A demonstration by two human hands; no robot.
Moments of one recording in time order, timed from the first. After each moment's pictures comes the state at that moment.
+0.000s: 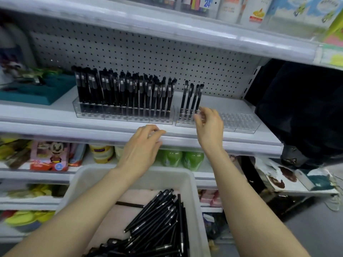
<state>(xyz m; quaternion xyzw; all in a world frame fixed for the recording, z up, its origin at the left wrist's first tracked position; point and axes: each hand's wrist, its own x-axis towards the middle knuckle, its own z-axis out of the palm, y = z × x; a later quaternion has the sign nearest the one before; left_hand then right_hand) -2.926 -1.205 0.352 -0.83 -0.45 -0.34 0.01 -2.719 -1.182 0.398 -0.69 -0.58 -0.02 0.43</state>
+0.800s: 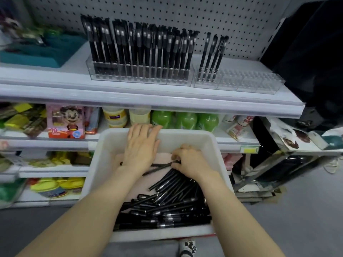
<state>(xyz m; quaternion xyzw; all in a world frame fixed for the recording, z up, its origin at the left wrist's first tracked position) -2.986 -1.235 0.243 -0.82 -0.50 -0.28 0.06 -2.807 -1.281 0.256 -0.67 -0.72 0.15 0.02</state>
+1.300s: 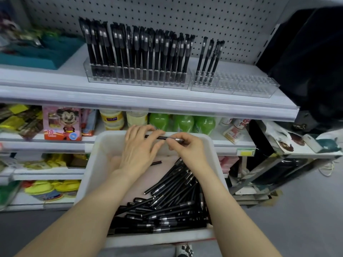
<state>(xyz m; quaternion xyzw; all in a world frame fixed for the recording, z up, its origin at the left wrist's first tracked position) -2.983 -1.240 0.252 -0.81 -0.47 -0.34 0.00 -2.816 -1.284 0.285 -0.60 -0.51 0.37 0.49</state>
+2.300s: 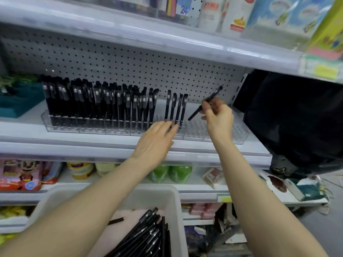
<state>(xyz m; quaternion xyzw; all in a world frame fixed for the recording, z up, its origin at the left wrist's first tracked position) -2.839 -1.141 0.369 -0.87 -0.40 -0.25 0.12 -2.654 -1.147 0.442 -0.61 -0.49 0.11 0.61</state>
